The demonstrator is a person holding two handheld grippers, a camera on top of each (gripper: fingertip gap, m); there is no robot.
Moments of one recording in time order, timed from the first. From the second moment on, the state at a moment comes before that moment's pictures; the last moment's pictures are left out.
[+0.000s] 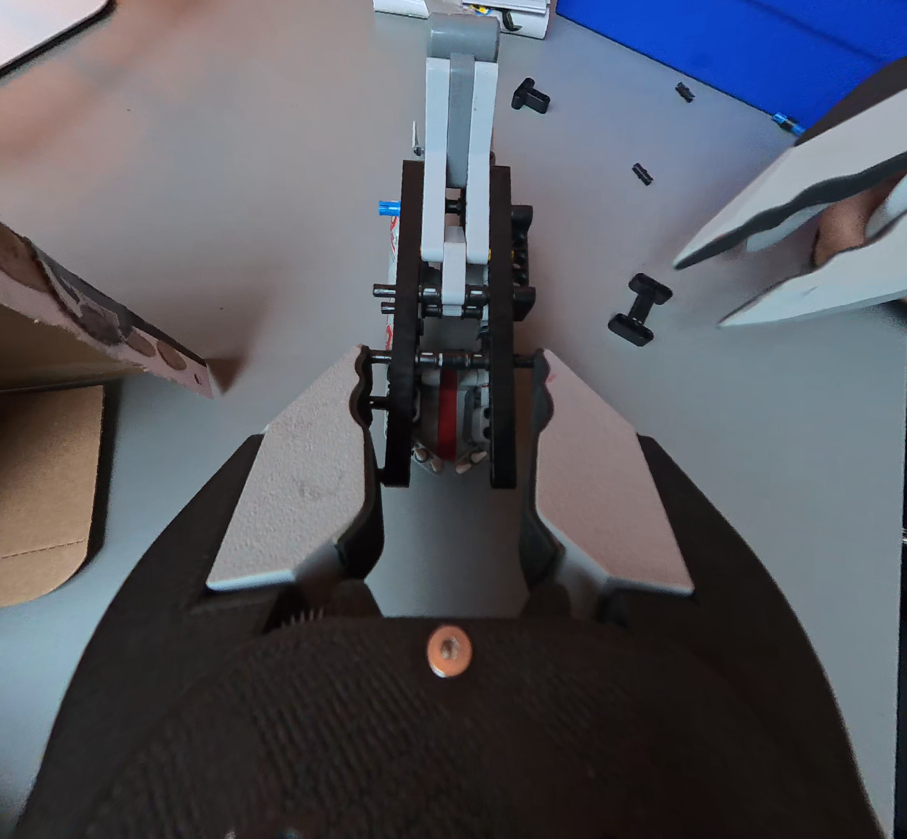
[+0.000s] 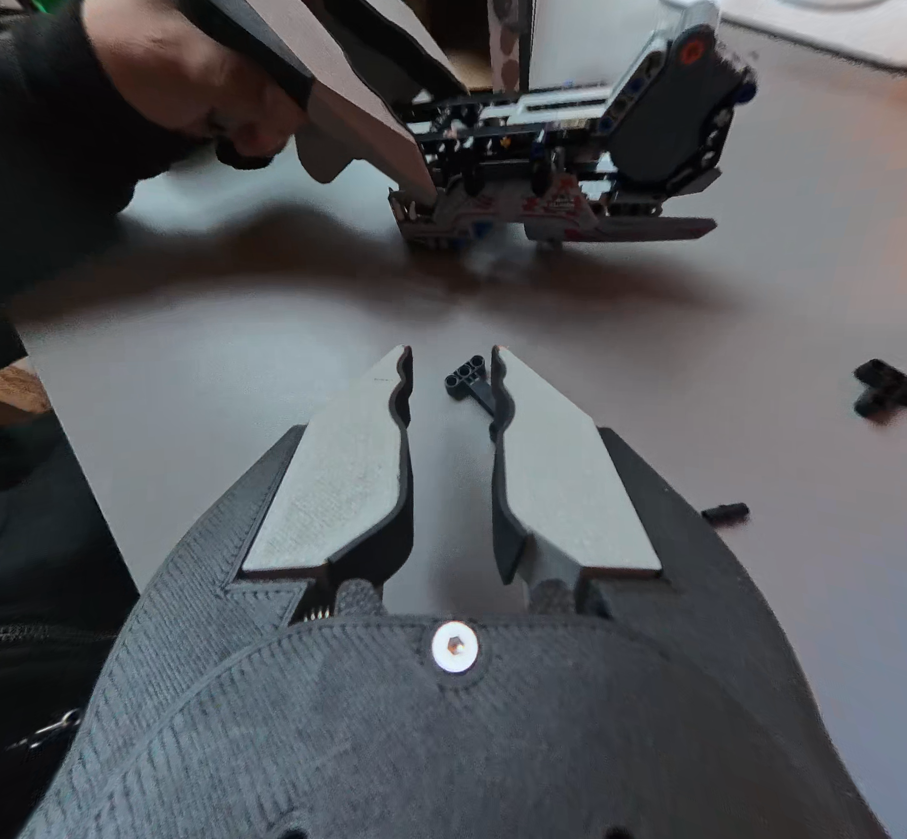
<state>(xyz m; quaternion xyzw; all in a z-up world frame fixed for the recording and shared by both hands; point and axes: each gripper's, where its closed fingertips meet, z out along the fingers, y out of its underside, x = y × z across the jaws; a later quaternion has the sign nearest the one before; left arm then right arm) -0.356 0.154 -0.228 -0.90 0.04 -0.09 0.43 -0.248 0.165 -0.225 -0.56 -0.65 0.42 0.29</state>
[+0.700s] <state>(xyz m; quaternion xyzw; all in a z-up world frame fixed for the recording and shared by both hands) -0.351 0.124 -0.221 -0.85 -0.06 -0.15 0.50 -0.284 0.156 -0.207 -0.56 -0.66 0.49 0.14</state>
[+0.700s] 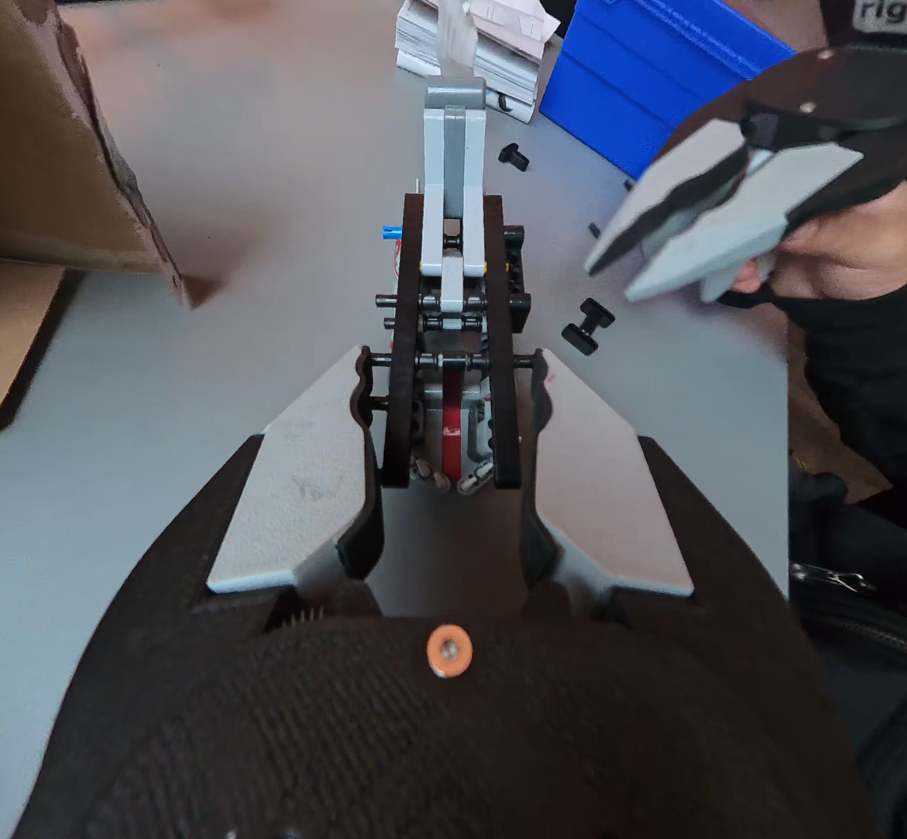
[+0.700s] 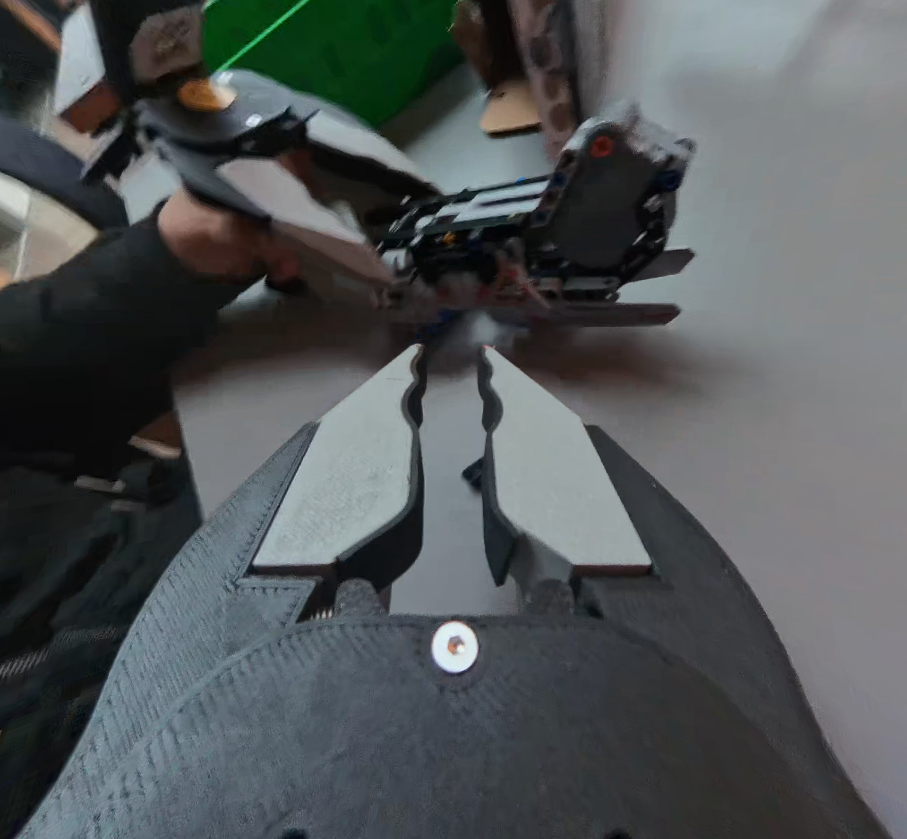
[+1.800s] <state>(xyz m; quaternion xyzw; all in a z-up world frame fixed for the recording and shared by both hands) -0.339 0.116 -0.218 -0.82 -0.09 -0.34 0.45 -0.307 0.136 -0.193 -0.36 -0.75 0.39 0.39</state>
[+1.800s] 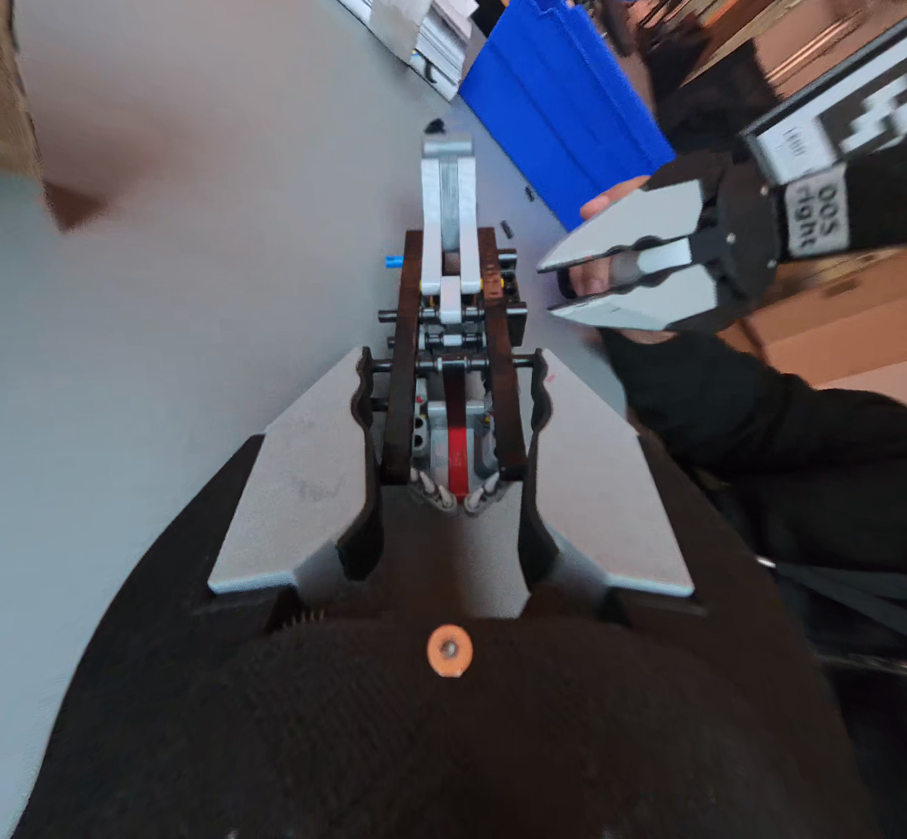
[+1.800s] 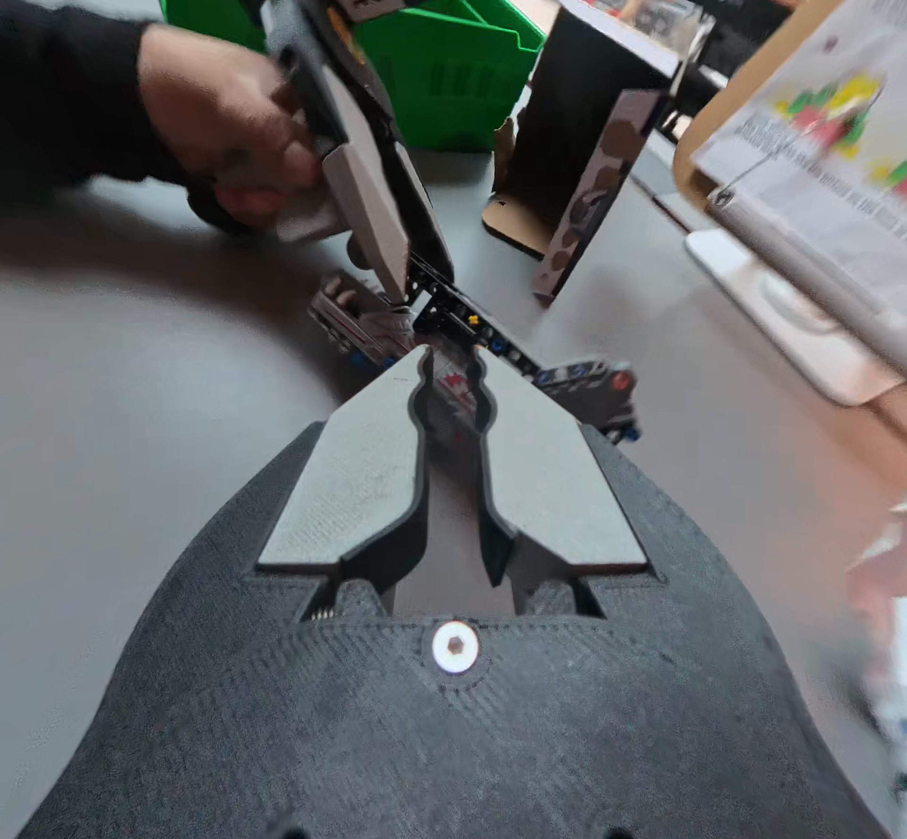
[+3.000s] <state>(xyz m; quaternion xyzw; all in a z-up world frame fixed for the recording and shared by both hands) -0.303 0.117 -0.236 -0.91 0.13 -0.22 0.34 -0.321 0.128 -0.220 -0.17 -0.95 0.20 0.18</state>
